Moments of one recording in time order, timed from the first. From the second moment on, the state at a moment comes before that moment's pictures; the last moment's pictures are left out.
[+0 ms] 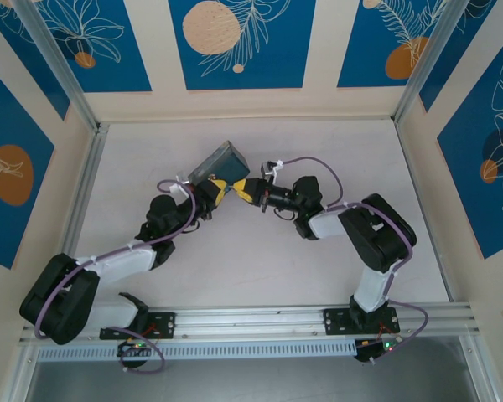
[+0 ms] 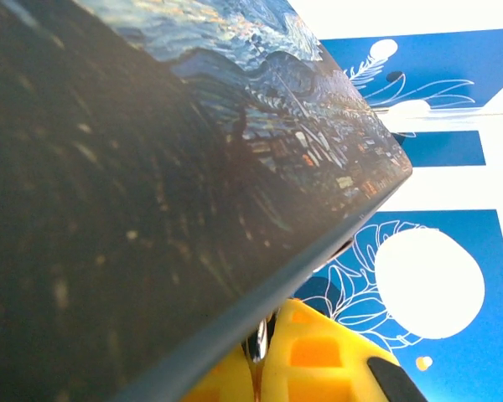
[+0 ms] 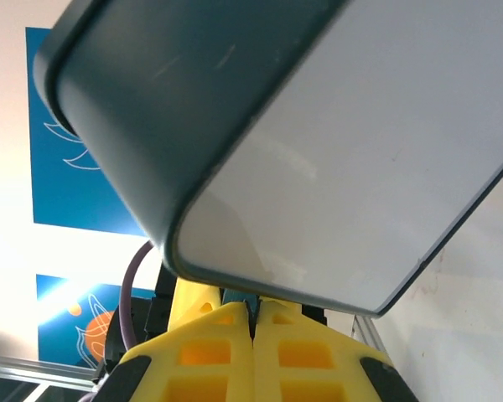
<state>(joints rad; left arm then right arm) -0.55 1.26 0.45 0.82 0.24 -1.52 0.55 1.78 0.72 1.23 -0.77 1.61</state>
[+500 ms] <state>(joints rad) -0.55 1.24 0.46 0.78 0.33 -1.50 0.55 1.59 0.69 0.88 -0.80 1.46</state>
